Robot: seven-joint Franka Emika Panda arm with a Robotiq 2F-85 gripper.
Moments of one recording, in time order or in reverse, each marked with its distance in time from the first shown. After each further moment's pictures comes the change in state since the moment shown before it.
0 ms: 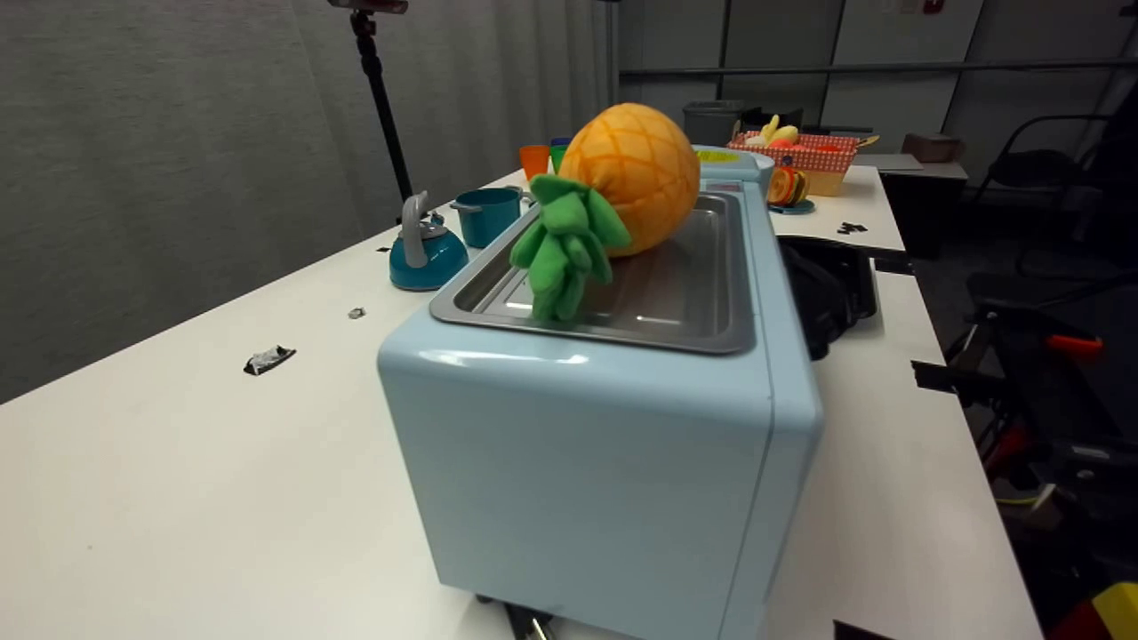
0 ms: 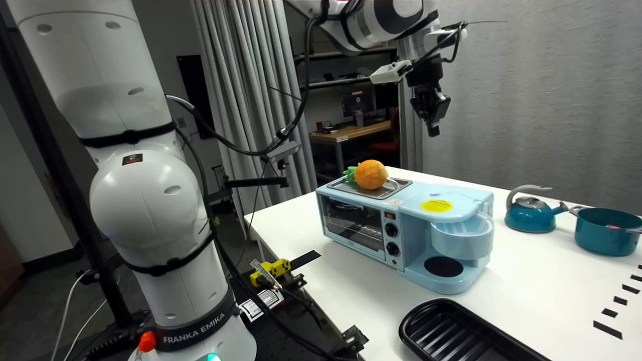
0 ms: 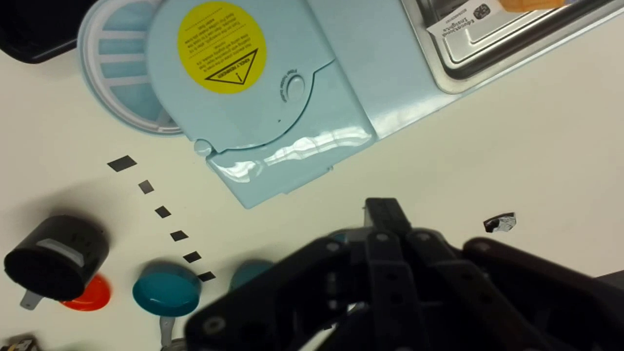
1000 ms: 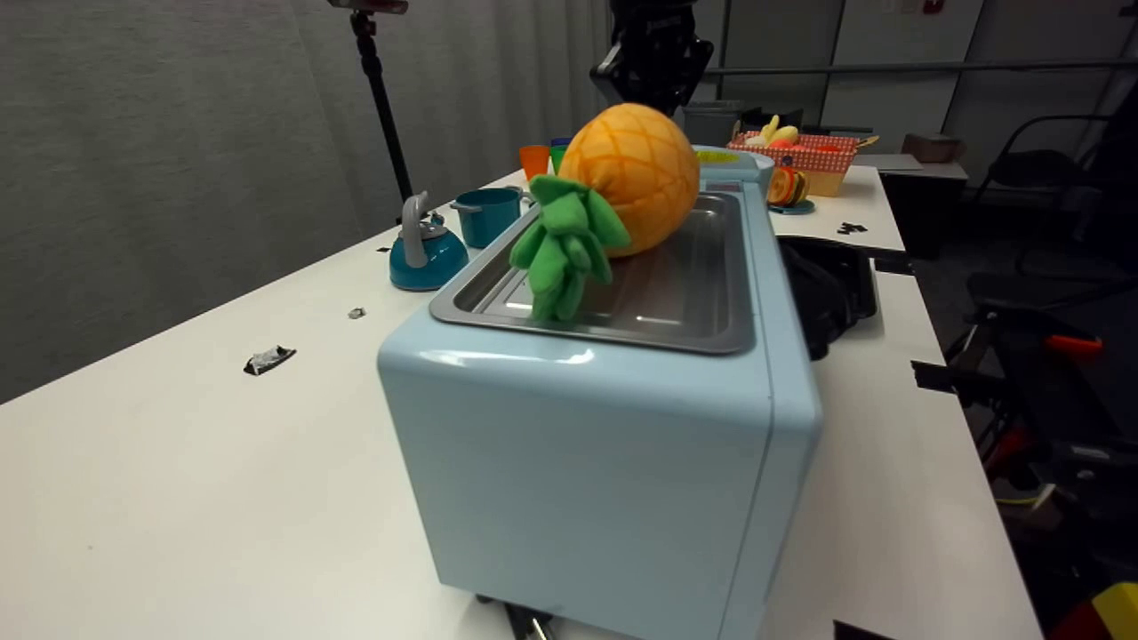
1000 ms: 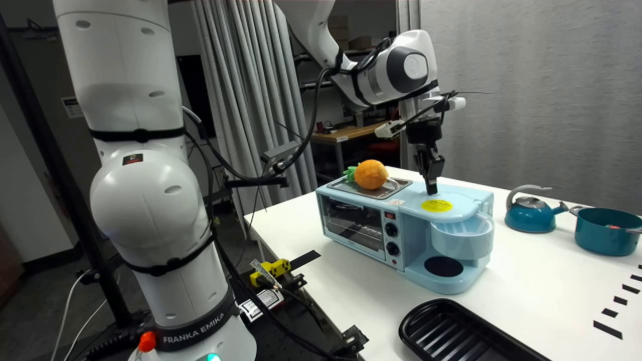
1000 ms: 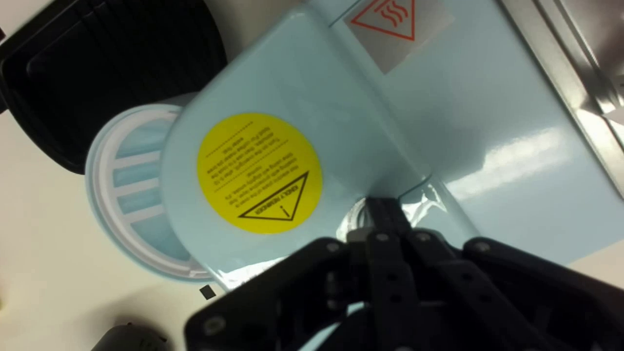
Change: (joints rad) arm 0.004 0.173 -0.003 -0.087 -0.157 0.060 0.264
